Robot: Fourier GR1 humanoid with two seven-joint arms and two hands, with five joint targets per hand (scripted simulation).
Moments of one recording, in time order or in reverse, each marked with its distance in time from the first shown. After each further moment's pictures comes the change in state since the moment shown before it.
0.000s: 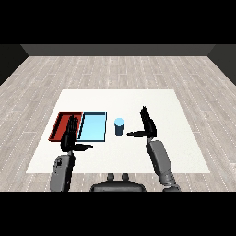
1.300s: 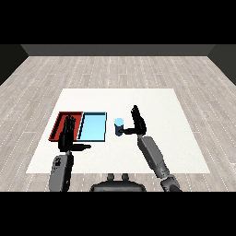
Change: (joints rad) left arm -0.004 -0.003 0.036 -0.005 0.036 -0.032 -0.041; right arm -0.143 0.009 0.134 0.229 -0.231 -0.117 -0.125
